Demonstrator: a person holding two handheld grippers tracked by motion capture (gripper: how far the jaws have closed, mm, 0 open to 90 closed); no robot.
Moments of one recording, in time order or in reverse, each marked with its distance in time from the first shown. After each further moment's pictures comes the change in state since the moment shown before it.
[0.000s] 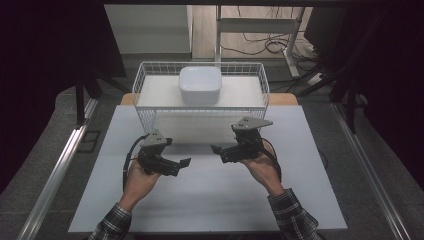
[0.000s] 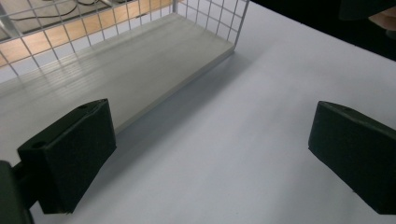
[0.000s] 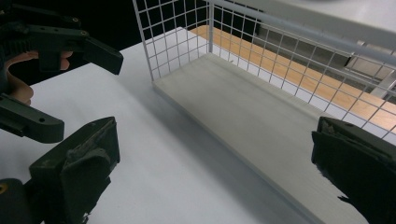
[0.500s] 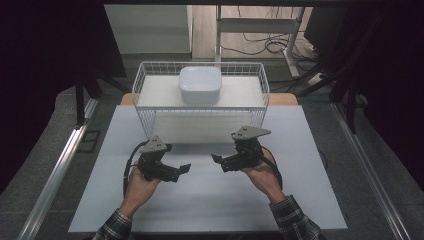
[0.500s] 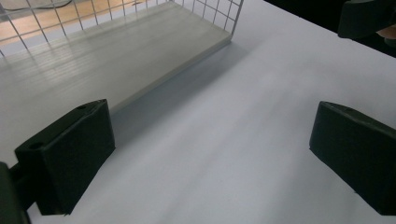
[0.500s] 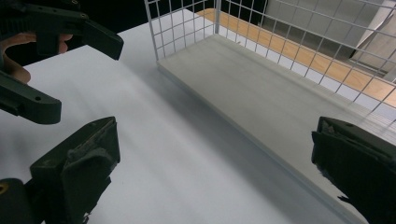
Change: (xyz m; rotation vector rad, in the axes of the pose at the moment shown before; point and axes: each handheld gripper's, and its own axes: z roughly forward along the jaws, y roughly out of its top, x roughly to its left) left arm -0.006 -0.016 0.001 0.010 -0.007 -0.022; right arm 0.008 -0.020 0.000 0.039 0.008 -0.020
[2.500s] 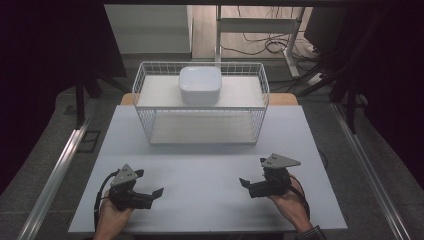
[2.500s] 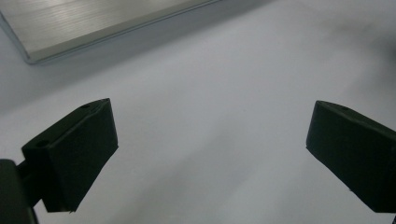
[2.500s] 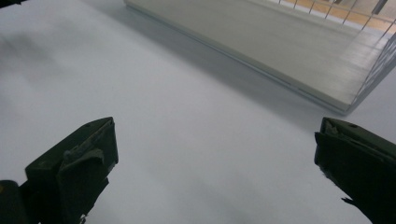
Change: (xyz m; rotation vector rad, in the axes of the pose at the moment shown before) left arm 0.001 -0.088 -0.055 0.044 0.137 -0.063; right arm -0.009 -0.090 -0.052 0.062 -0.100 0.063
